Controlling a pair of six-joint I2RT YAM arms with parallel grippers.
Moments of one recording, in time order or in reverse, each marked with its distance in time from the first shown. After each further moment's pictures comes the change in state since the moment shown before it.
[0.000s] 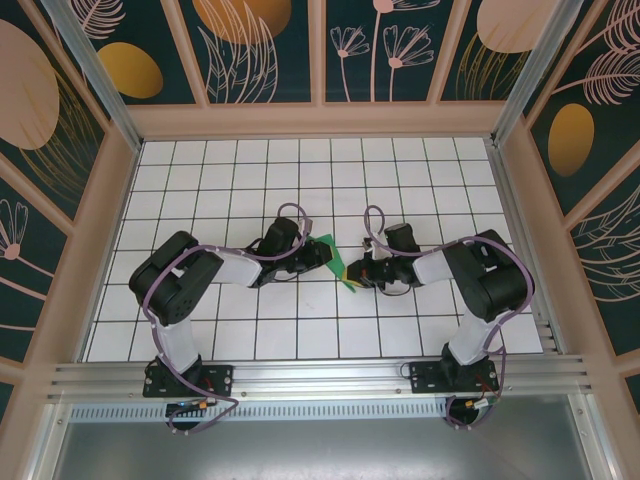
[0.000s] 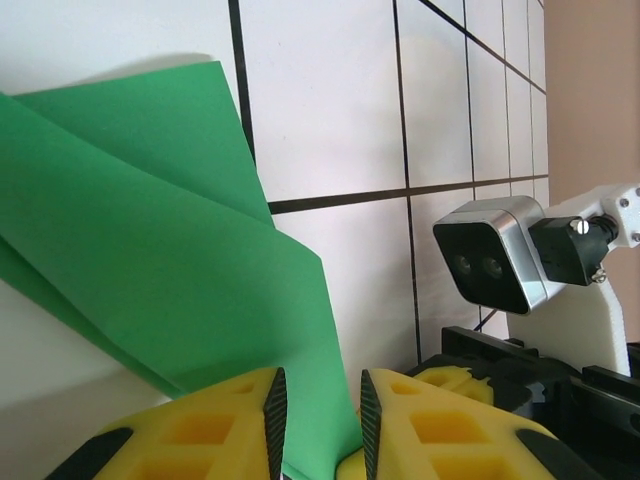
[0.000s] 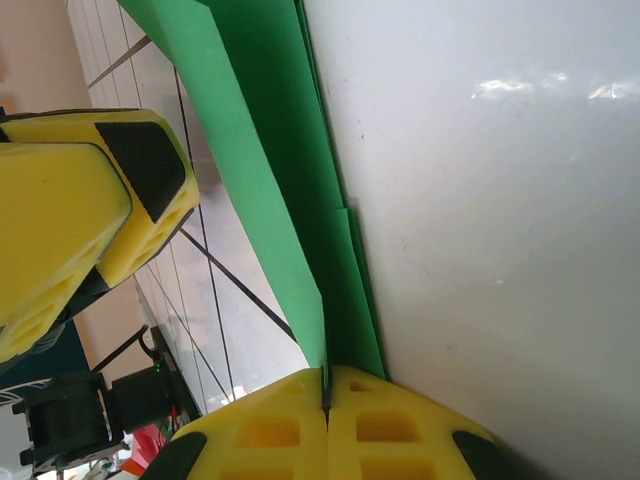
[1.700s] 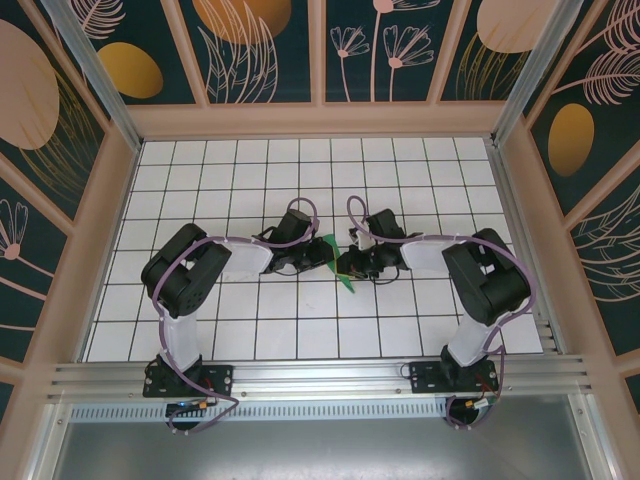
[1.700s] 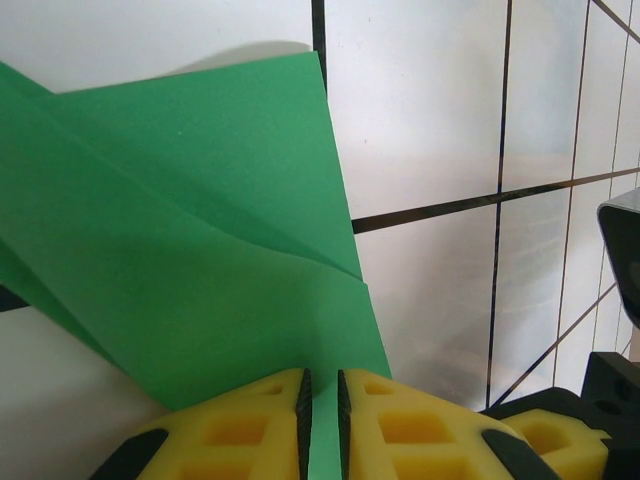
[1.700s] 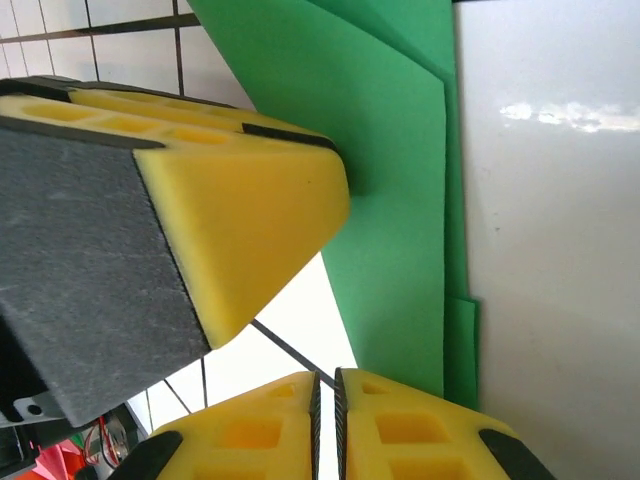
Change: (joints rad) left arm -0.002 0.082 0.180 -0.295 -0.028 0.048; right arm 0.095 -0.019 0.222 -0.355 0.158 -0.165
